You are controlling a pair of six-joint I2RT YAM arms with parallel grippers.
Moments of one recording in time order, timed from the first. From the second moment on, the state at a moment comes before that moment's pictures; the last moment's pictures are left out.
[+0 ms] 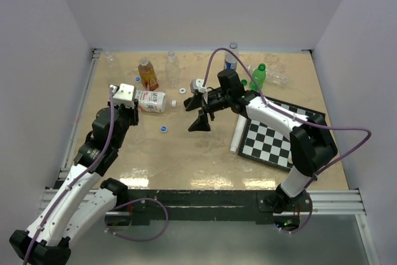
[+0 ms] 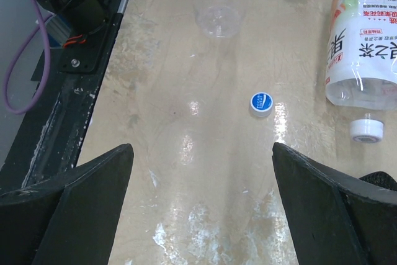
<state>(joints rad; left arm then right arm) -0.42 0.66 0.70 -0.24 -0.32 0.06 0.60 1.68 1.20 -0.13 -1.04 -0.40</state>
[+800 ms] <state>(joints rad) 0.06 0.91 0.58 0.22 -0.14 0.06 0.60 1.68 1.20 -0.16 -1.07 -0.43</state>
